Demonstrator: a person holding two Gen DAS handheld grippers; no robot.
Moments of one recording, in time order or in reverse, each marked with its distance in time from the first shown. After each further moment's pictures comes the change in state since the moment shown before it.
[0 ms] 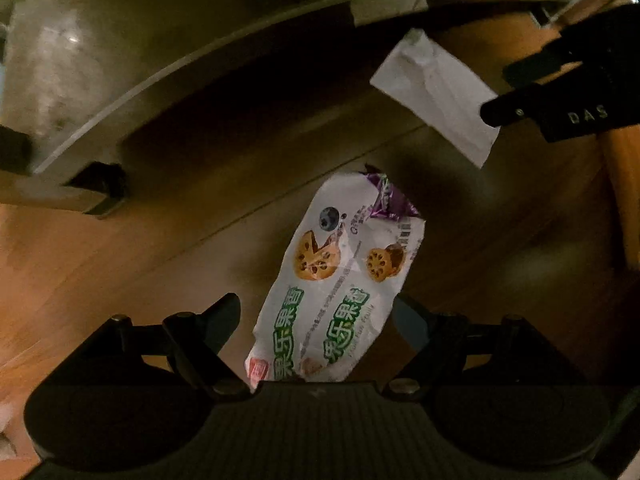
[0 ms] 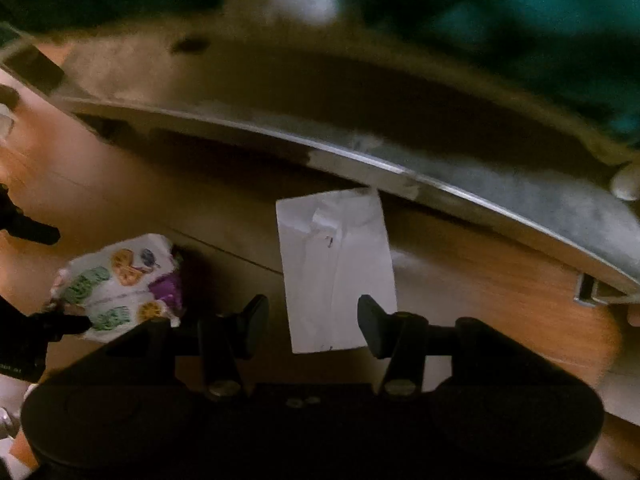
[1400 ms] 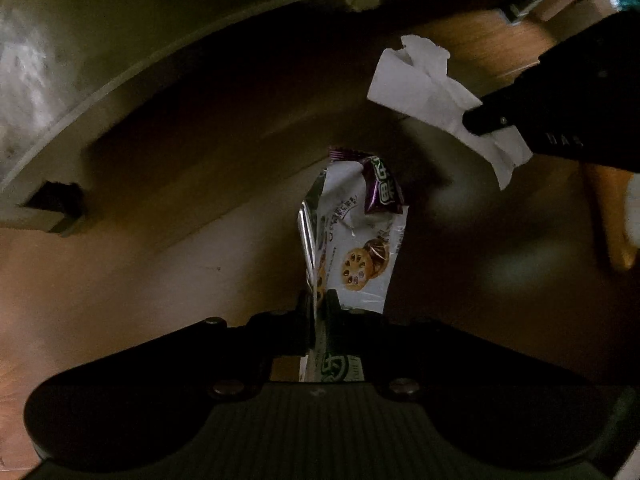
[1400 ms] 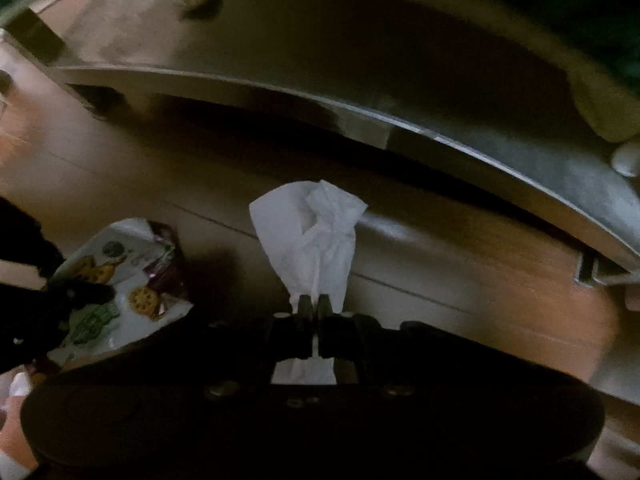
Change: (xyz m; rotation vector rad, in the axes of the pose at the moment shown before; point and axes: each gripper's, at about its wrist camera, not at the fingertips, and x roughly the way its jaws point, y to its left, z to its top) left arm -0.016 -0.038 0.000 0.020 -0.050 -0.038; right arm -0.008 0.022 -0.026 0.000 0.001 -0.046
